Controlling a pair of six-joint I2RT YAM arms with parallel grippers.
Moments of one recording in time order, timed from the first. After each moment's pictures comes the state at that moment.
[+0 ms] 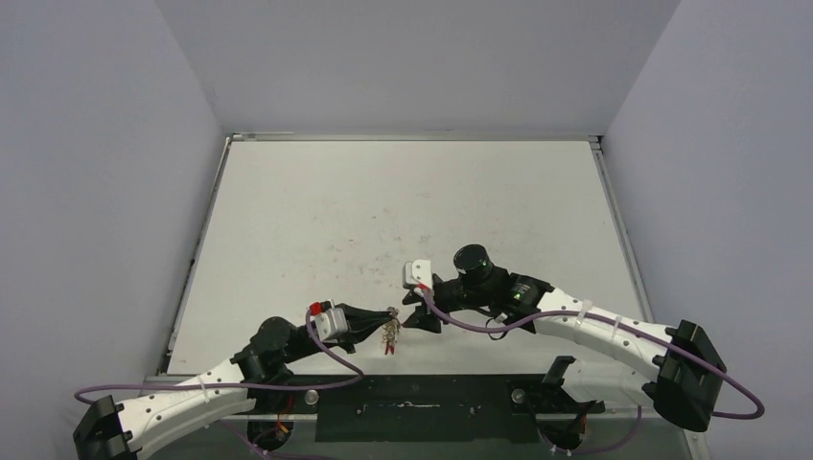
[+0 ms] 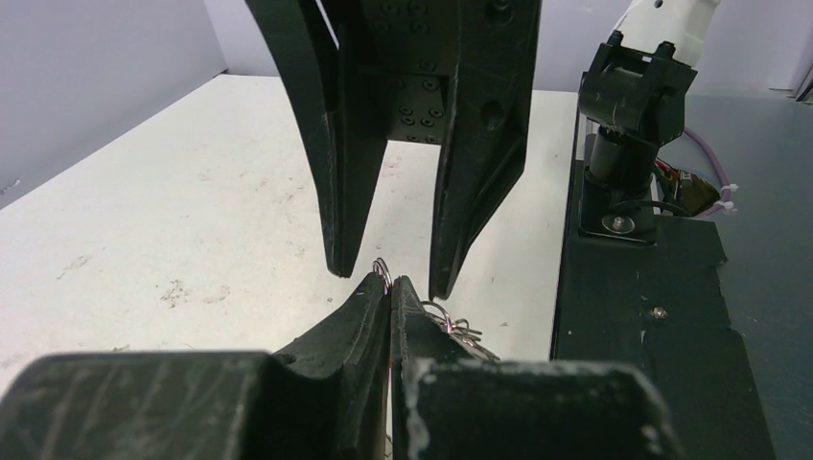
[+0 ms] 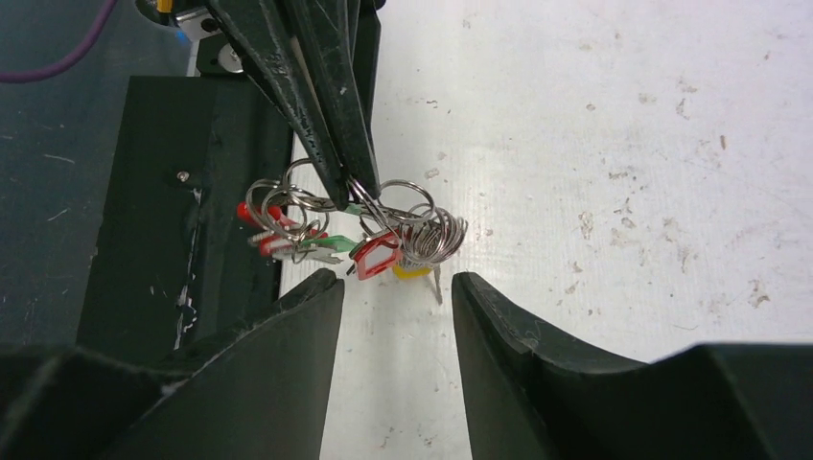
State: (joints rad) left arm -1.01 0.46 0.05 0.57 0.24 0.01; right arm 0.94 1.16 0.73 -0.11 -0.59 -0.33
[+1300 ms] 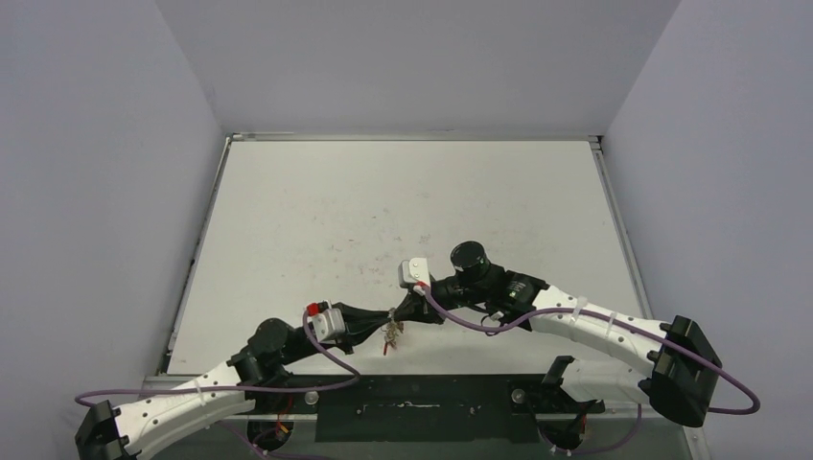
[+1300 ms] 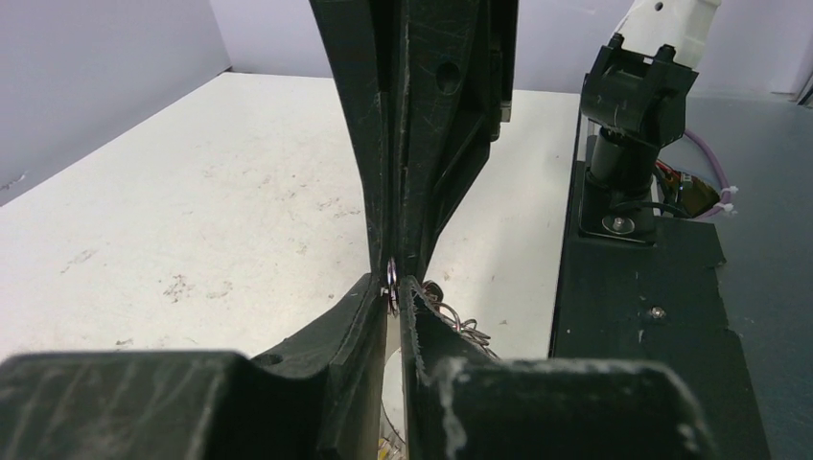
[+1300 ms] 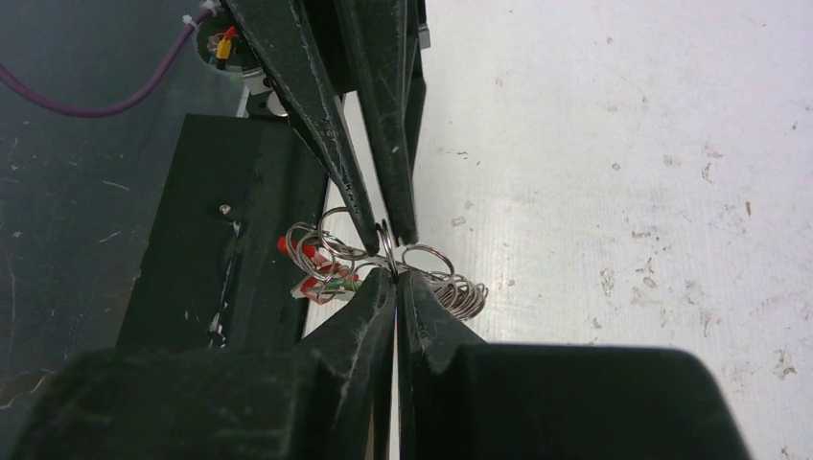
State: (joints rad) left arm -1.01 0.41 0.05 0.52 0.23 0.01; right arm 0.94 1.17 0.73 0.00 -0.69 -0.29
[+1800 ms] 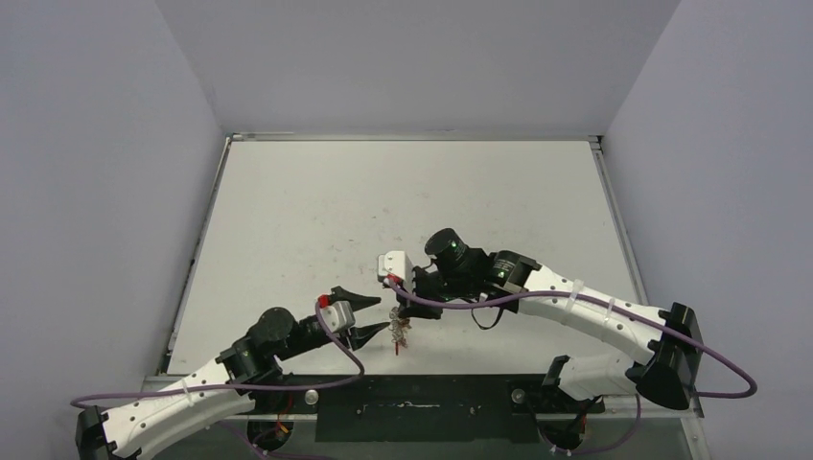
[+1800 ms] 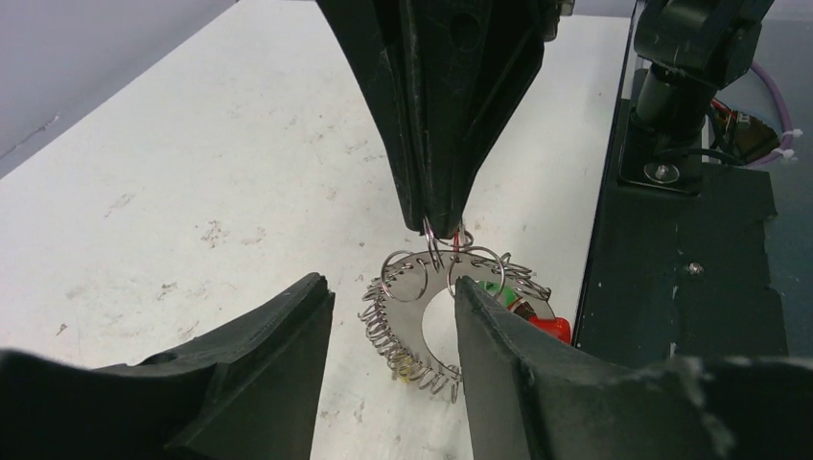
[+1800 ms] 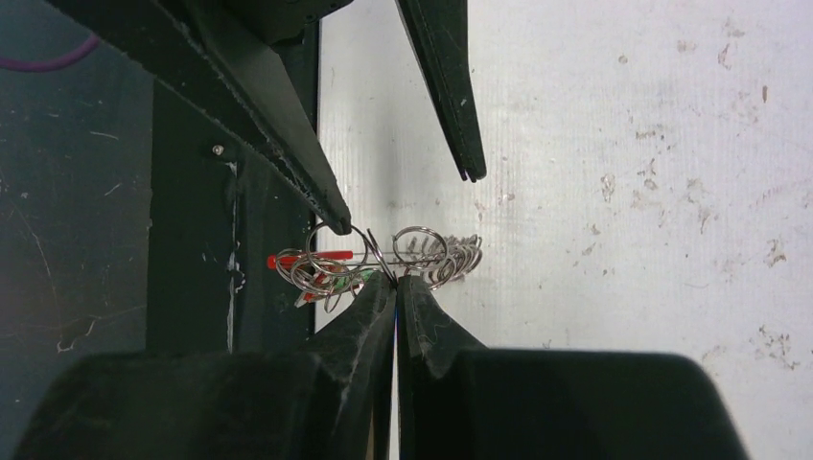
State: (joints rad) left arm -1.01 0.37 0.19 0.19 0.17 0.08; right arm 1.01 1.26 1.04 -0.51 -0.50 -0.34
